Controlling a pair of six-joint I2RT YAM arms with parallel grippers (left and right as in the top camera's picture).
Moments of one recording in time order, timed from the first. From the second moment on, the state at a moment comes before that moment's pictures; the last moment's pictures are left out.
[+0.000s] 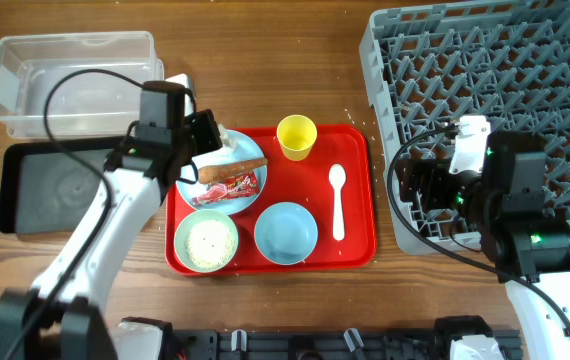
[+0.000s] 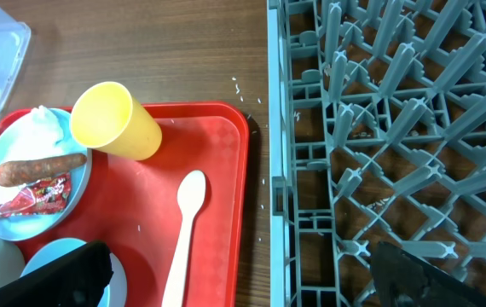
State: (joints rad) left arm -0.17 1.45 0.97 -0.36 0.11 -0.45; right arm 0.07 0.96 0.91 -0.75 -0.22 0.10
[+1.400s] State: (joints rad) left arm -0.20 1.70 1.00 -0.31 0.14 -0.42; right arm 0.07 0.97 0.91 -0.76 -0.22 0.10
